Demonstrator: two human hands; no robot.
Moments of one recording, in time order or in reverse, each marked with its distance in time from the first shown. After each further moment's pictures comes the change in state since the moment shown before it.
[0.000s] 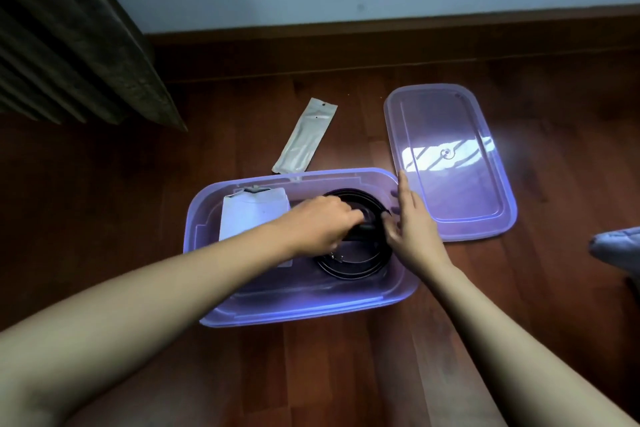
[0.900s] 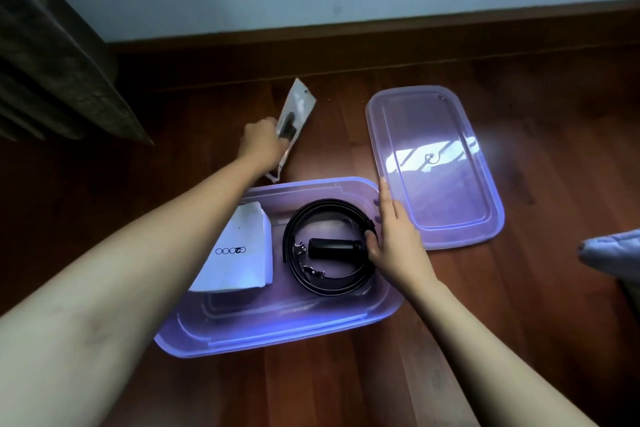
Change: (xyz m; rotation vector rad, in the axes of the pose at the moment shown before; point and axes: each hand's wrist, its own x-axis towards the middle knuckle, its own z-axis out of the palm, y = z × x) left_hand 0.063 -0.104 -0.028 -0.513 0.429 -0.814; right_hand 0.003 0.007 0.003 -0.047 -0.032 -0.030
